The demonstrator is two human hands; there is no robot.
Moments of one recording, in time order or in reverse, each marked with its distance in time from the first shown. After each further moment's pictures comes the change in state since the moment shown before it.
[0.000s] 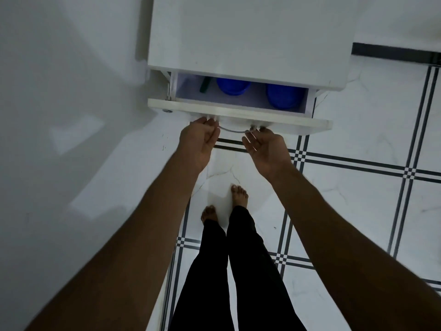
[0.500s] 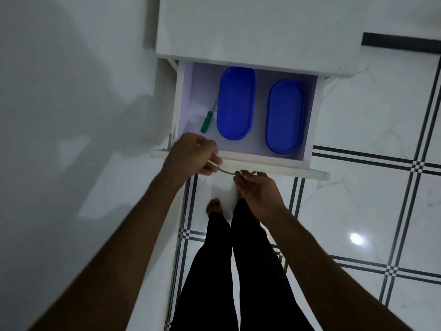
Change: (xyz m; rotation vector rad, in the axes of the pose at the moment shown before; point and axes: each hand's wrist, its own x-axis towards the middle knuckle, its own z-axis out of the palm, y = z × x) left_hand -0.062 0.007 -0.035 1.111 -0.018 0.096; right_hand -0.065 0.083 -0.049 0.063 0.103 0.143
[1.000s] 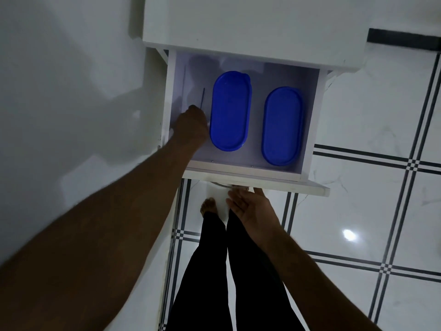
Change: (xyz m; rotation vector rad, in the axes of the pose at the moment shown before) left_hand 0.126 -0.004 0.019 0.870 0.234 0.094; right_hand -0.024 0.017 -0.018 -0.088 0.076 0.090
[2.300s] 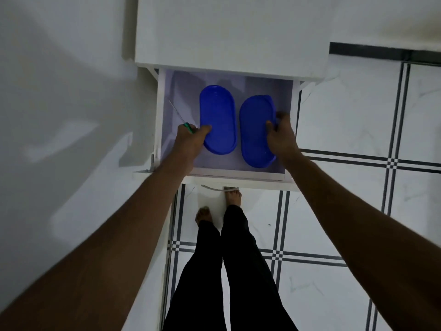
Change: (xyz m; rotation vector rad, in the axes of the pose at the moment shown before) left_hand -0.032 0.002 0.009 -1.236 -0.084 -0.072; right_hand 0.031 -0.150 0.053 -1.175 0.279 -0.701
